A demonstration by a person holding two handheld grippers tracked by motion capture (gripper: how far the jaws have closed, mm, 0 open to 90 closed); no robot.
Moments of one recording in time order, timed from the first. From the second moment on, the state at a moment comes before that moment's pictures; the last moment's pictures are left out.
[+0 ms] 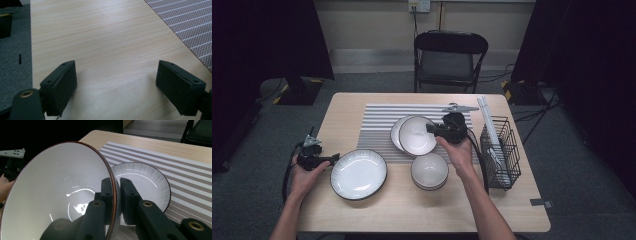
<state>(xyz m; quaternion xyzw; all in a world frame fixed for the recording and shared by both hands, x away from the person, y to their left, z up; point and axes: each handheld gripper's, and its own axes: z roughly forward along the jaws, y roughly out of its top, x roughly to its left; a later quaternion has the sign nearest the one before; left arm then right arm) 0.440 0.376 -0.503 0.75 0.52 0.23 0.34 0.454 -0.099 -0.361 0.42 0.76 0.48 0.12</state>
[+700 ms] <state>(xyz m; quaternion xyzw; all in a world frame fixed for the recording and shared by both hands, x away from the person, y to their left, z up) 0.441 0.376 -0.503 0.75 0.52 0.23 0.34 0.487 -0.092 -0.366 0.44 0.76 0.46 0.12</state>
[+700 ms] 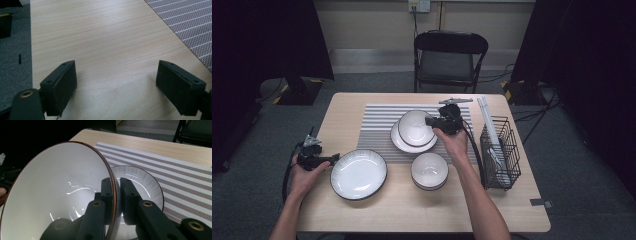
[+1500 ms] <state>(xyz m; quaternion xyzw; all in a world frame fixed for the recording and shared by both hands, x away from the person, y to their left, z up) 0.441 0.377 -0.503 0.75 0.52 0.23 0.34 0.510 -0.085 -0.381 0.47 0.75 0.44 0.12</state>
